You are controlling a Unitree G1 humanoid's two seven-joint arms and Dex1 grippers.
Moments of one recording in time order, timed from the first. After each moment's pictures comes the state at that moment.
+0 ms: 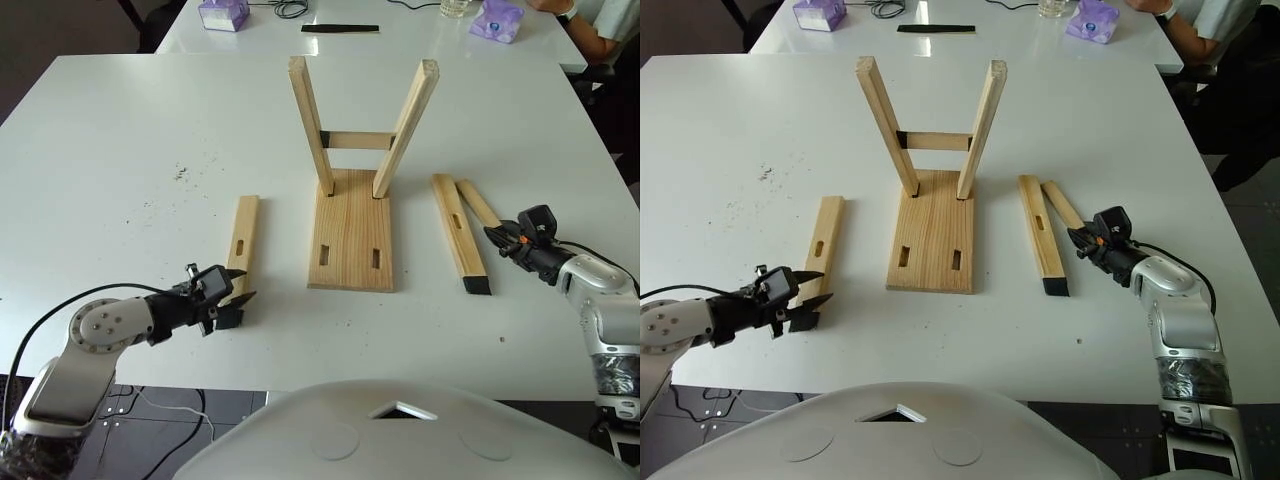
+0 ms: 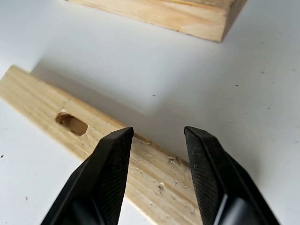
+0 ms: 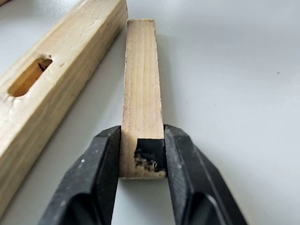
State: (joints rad) left arm 0.46 0.86 0.08 -0.39 -0.11 0.20 -0.86; right arm 0.10 -0.59 -0.13 0.00 0.19 0.45 0.58
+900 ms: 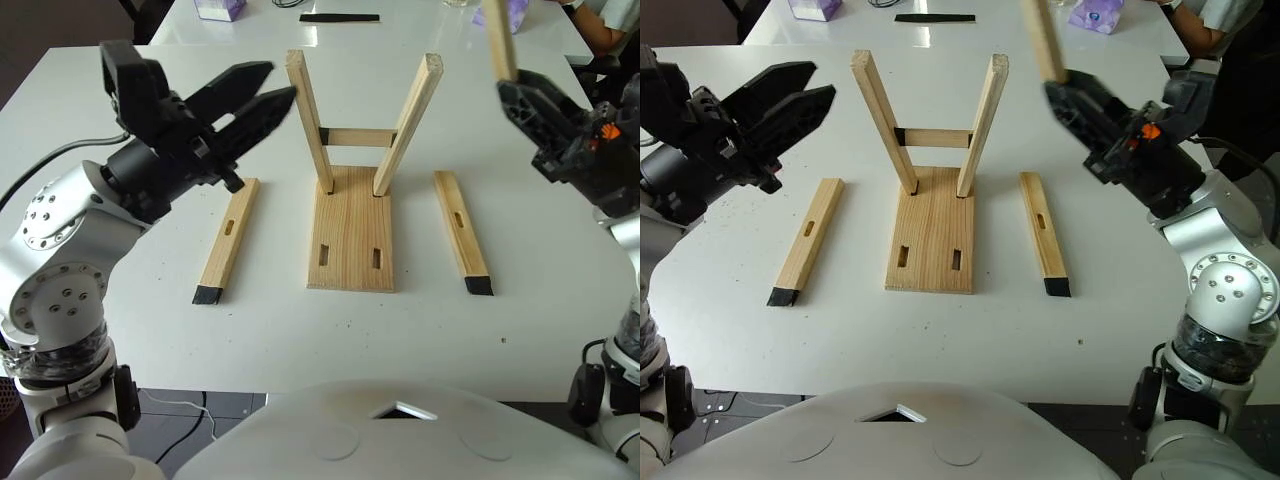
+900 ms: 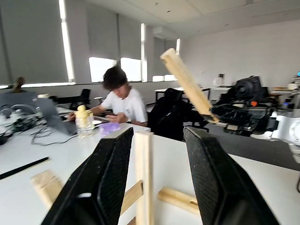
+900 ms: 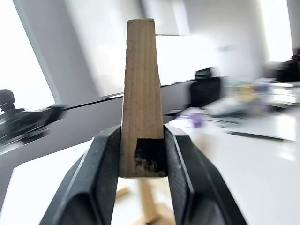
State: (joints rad) left arm -0.24 0.67 0.29 -0.71 -1.21 0.67 -0.45; right arm -0.20 -0.58 -0.39 -0.52 1.12 0.76 0.66
